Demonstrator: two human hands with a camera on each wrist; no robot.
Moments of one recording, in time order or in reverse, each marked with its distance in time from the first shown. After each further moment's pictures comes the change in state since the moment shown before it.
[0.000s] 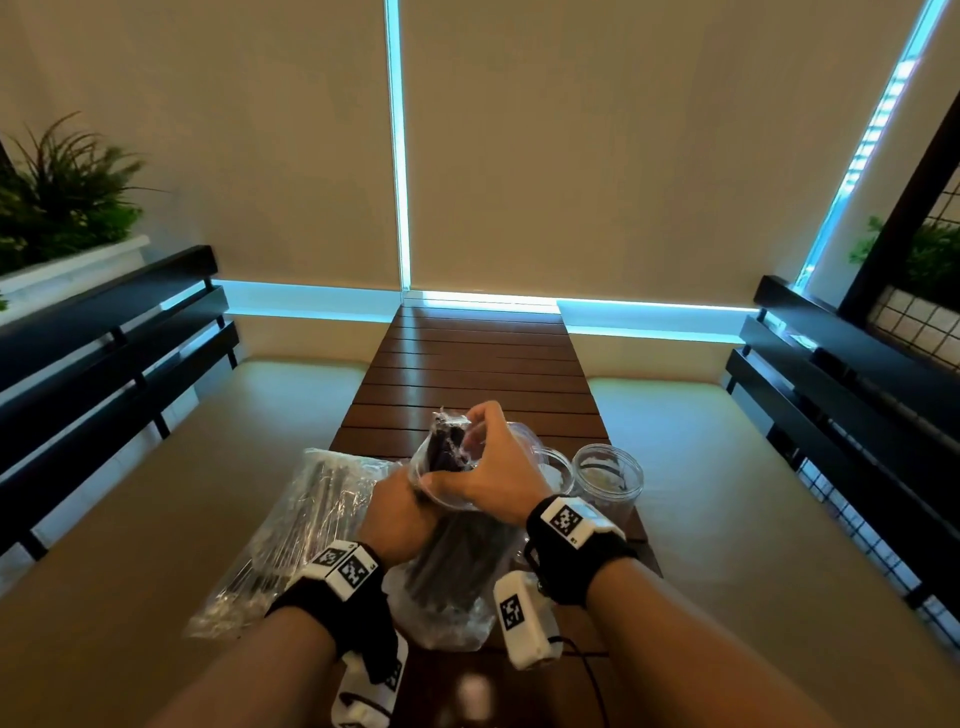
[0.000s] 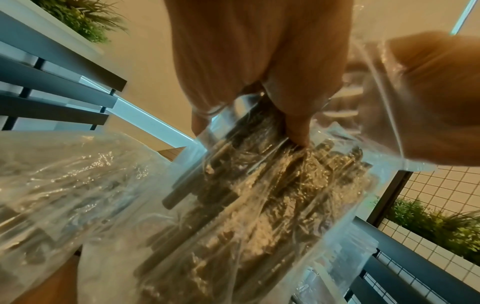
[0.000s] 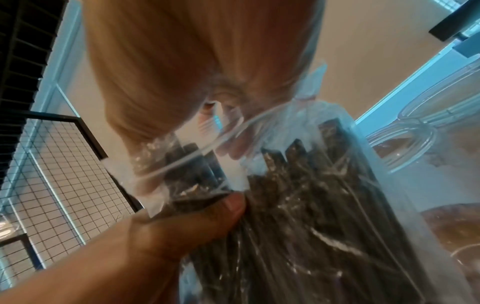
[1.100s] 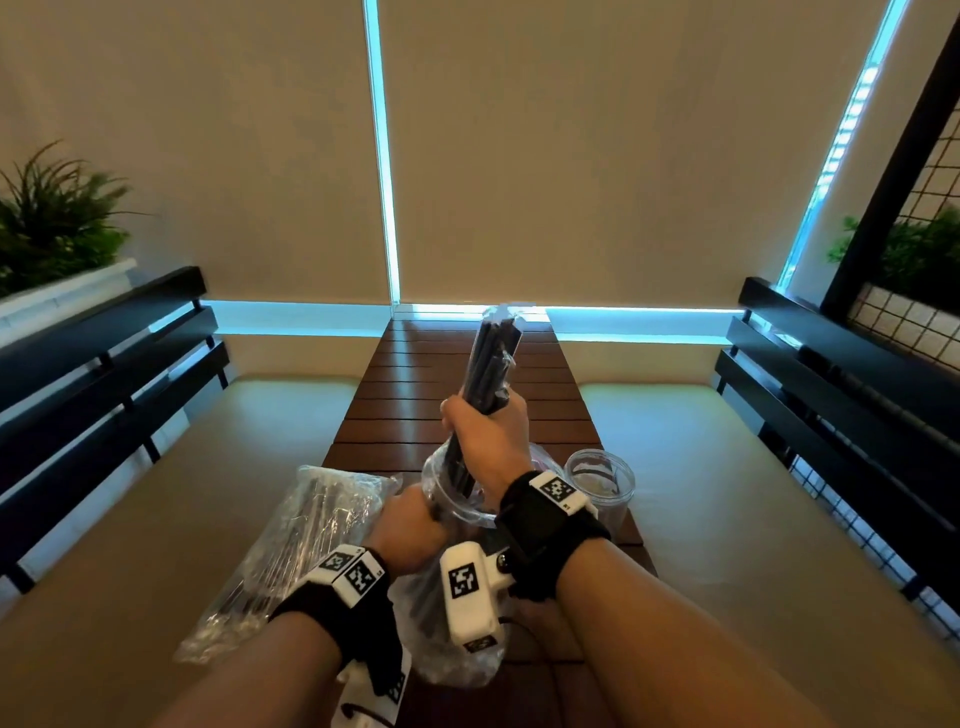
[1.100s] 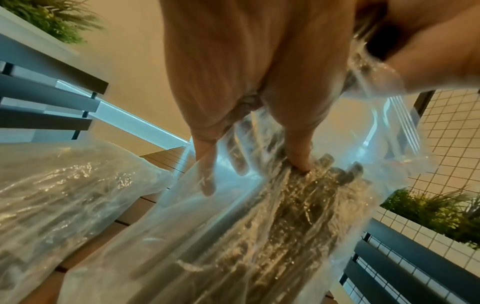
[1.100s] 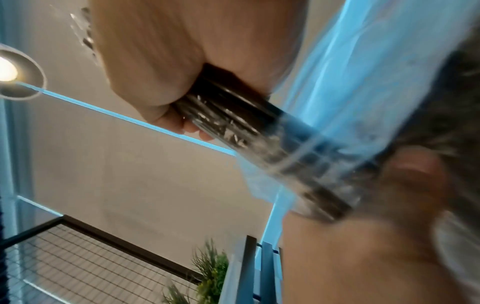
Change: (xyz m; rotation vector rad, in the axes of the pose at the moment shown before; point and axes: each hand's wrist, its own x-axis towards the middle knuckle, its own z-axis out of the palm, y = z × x) left_hand 0.006 0.014 0.006 0.147 -0.257 -0.070; right_hand 0.021 -0.038 0.002 0.449 0.389 0.128
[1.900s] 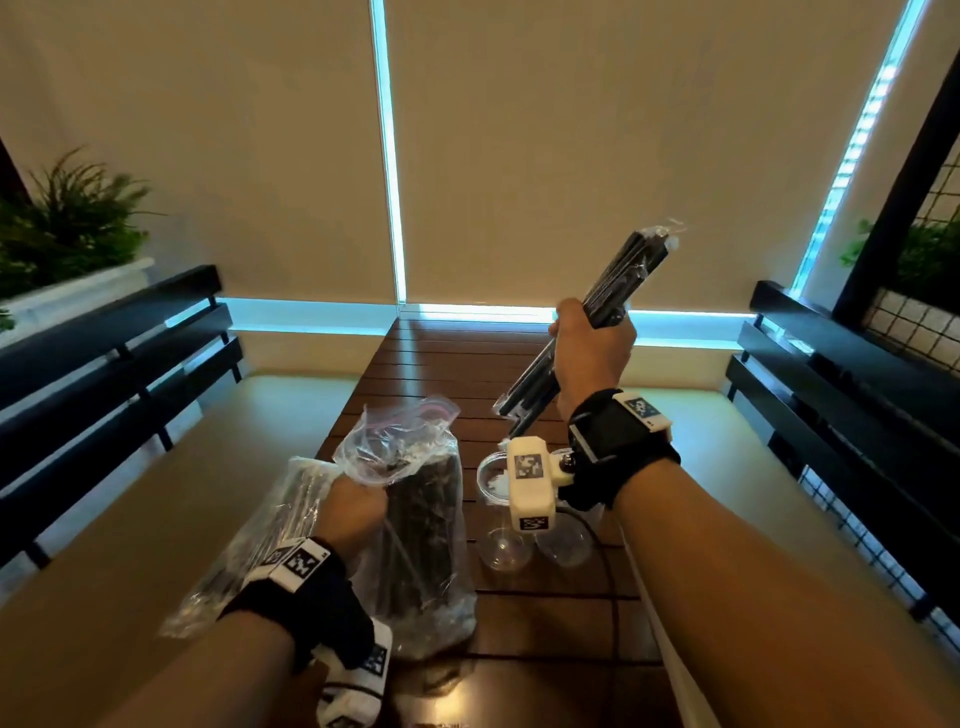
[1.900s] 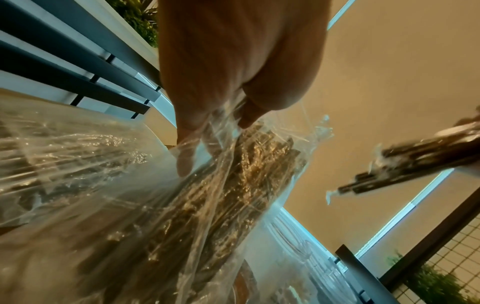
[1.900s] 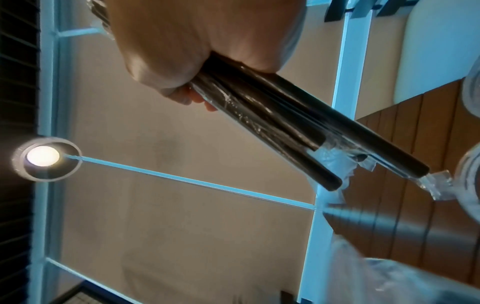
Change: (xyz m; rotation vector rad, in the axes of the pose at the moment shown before) left_hand -0.013 0.015 0.001 -0.484 0.410 -0.192; right_hand 0.064 -0.059 -0.106 0.200 0.431 -0.089
